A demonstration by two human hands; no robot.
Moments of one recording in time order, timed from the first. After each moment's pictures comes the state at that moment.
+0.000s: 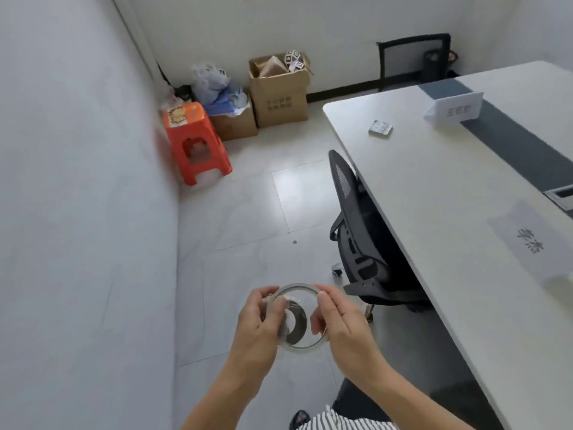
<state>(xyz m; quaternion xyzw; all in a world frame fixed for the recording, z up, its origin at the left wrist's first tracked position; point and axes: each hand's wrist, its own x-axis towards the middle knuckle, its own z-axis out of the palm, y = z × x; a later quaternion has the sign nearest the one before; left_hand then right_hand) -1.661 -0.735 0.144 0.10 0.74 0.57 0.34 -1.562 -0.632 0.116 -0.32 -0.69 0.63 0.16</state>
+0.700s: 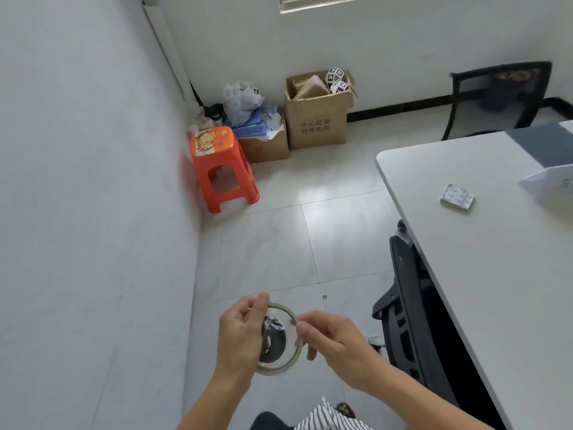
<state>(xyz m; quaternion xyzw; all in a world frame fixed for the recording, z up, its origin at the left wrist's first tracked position) -1.957 -0.567 0.128 0.02 0.78 0.58 0.21 -1.854 -0.439 0.096 -0.19 -0.69 0.70 -0.02</state>
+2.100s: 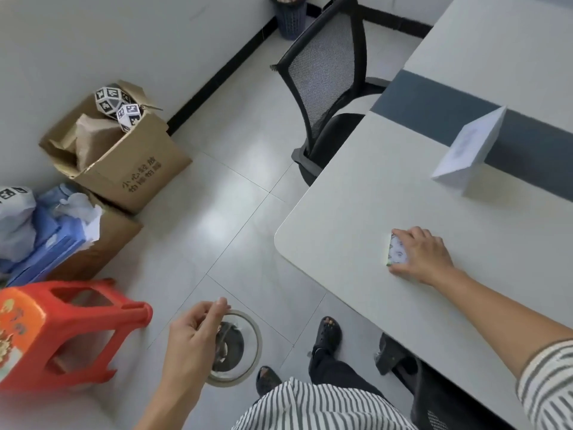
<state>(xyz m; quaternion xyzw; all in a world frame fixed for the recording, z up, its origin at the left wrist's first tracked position) -2.316 -0.066 0.096 0.29 0.78 0.36 0.41 -1.954 0.100 -0.053 -0.67 -0.71 0.17 -0.15</state>
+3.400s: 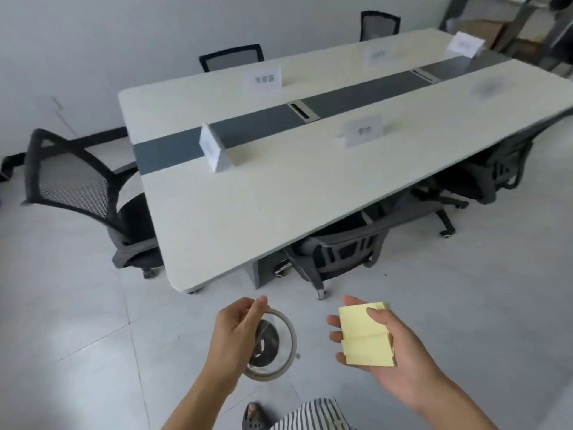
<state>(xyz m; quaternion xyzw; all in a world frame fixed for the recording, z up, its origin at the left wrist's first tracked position) -2.363 -0.101 0.113 0.68 0.38 0.08 0.62 -2.263 -0.312 0.133 -0.49 0.12 0.47 0.73</state>
